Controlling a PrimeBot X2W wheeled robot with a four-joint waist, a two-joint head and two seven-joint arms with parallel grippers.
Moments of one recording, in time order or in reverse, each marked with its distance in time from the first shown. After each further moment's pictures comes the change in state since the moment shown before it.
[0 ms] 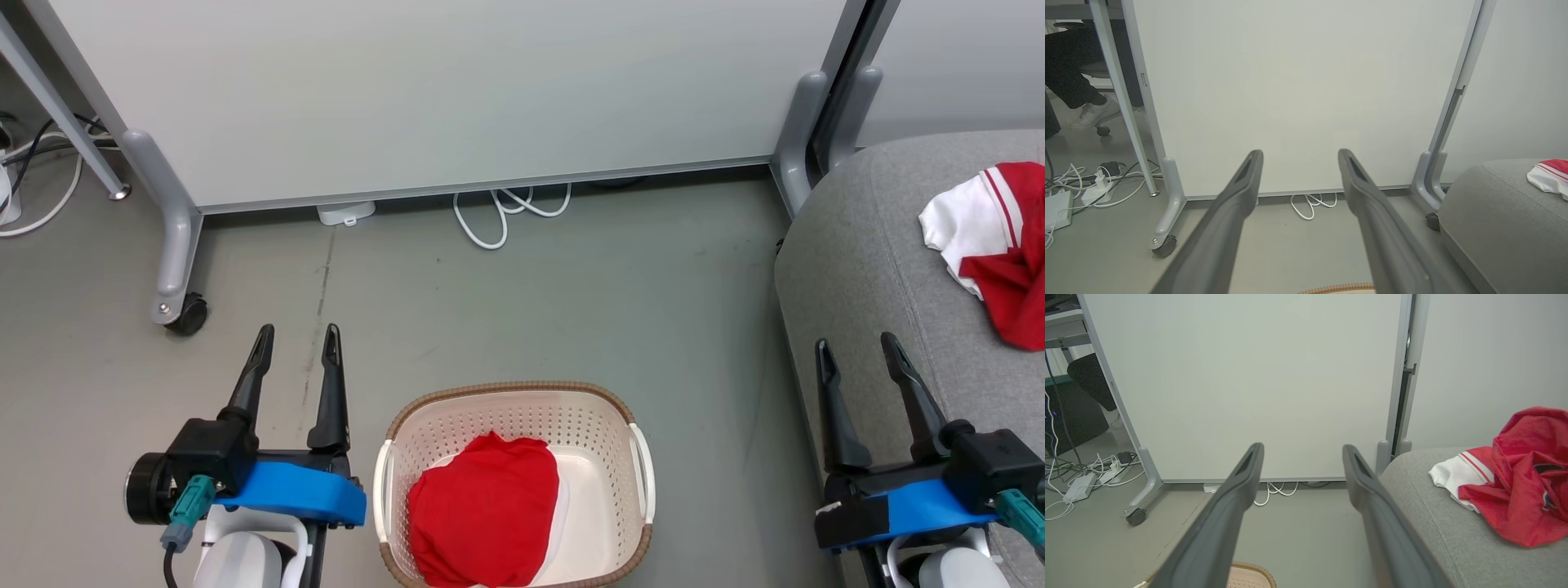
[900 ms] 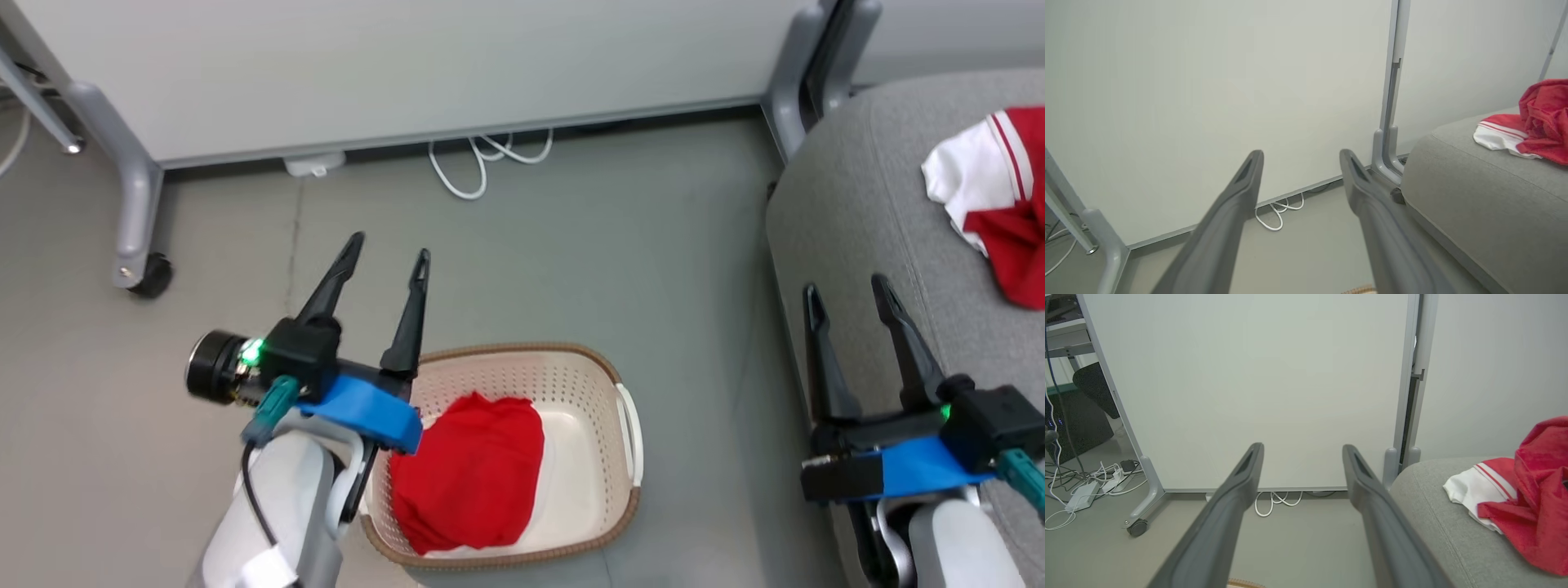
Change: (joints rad) left arm -0.217 0.030 -0.183 0.109 0.032 -0.005 0.000; right arm -0.072 0.003 0.034 -0.041 0.014 0.000 0.000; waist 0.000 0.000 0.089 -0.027
